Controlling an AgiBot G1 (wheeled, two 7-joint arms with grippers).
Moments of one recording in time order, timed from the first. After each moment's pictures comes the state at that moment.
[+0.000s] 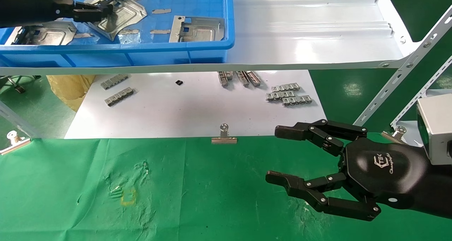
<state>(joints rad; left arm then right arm) -2.09 1.08 0.56 -0.01 1.46 0.90 0.03 1.07 -0.55 -0.38 1.21 -0.62 -1.41 0.10</state>
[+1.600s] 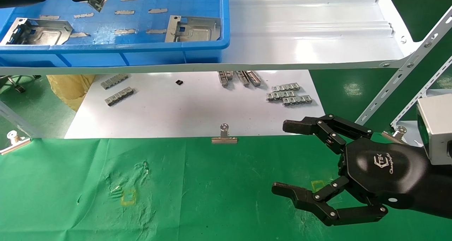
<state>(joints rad) -2.14 1.01 0.51 -0.05 1.38 1.15 0.11 1.07 -0.55 -0.38 1.21 -0.62 -1.41 0.10</state>
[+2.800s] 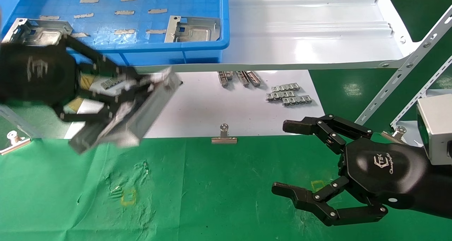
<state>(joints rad) -1.87 0.69 0.76 -0.81 0.96 1.60 0.21 1.07 -0.55 -0.38 1.21 -0.62 -1.41 0.10</state>
